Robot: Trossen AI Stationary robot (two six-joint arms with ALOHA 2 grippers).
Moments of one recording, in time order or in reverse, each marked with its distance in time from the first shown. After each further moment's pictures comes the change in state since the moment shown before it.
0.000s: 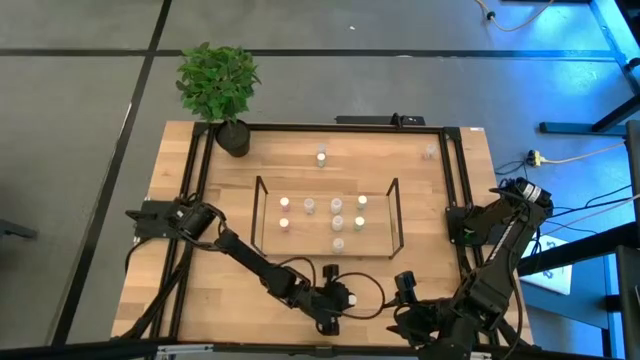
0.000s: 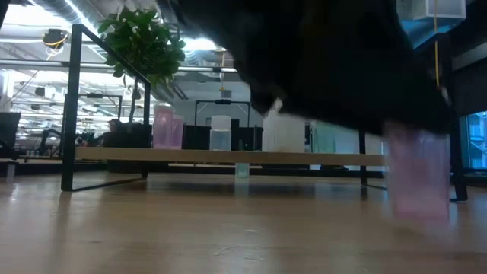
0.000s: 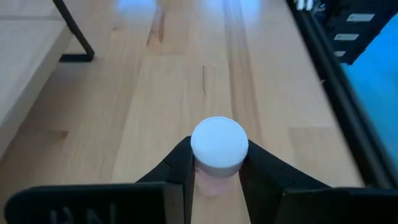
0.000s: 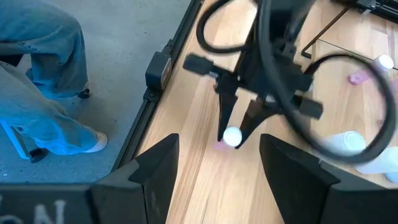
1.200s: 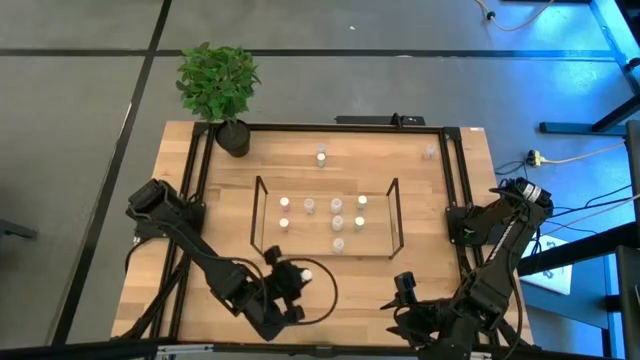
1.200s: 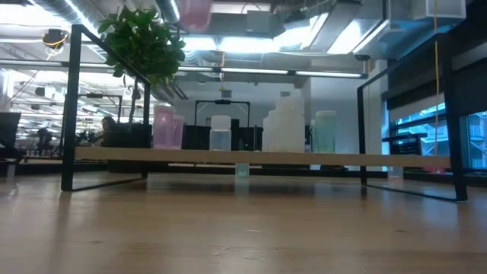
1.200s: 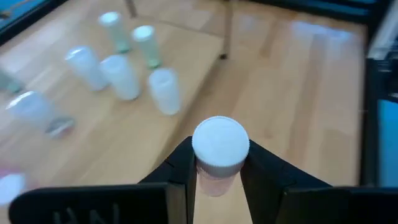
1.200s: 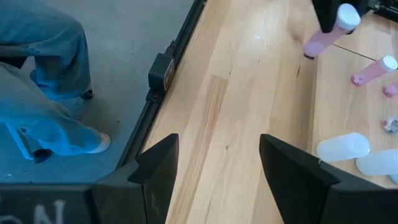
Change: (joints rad) left arm -0.177 -0.401 0.001 -0.792 -0.395 -0.571; right arm 0.000 0.000 0.000 0.008 -0.008 0.000
